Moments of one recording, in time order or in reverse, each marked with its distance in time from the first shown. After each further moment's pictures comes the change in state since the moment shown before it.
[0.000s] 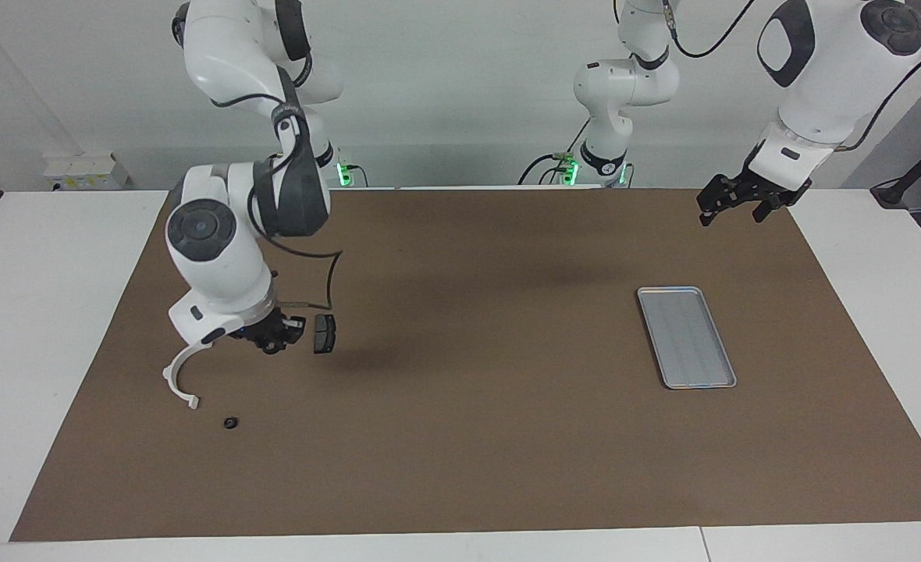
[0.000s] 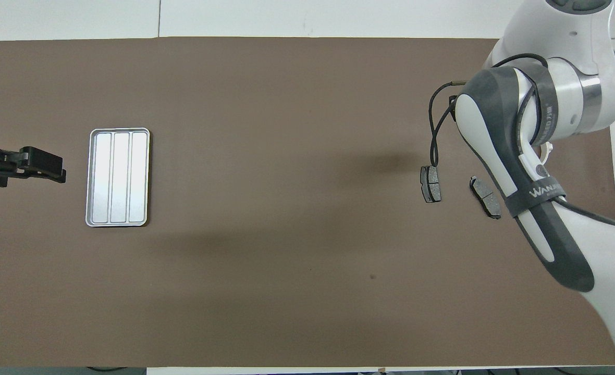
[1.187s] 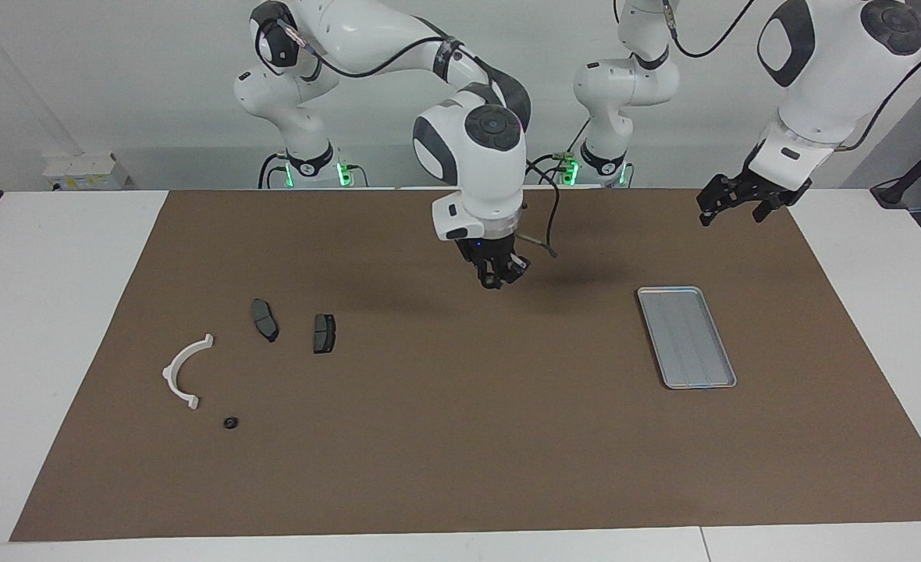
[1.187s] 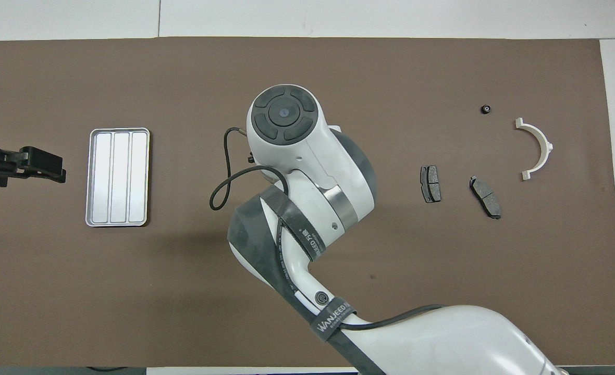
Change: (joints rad) left arm 0.000 0.000 0.000 0.000 0.000 0.000 0.000; right arm 0.477 0.088 0.010 0.014 0.158 0.209 1.058
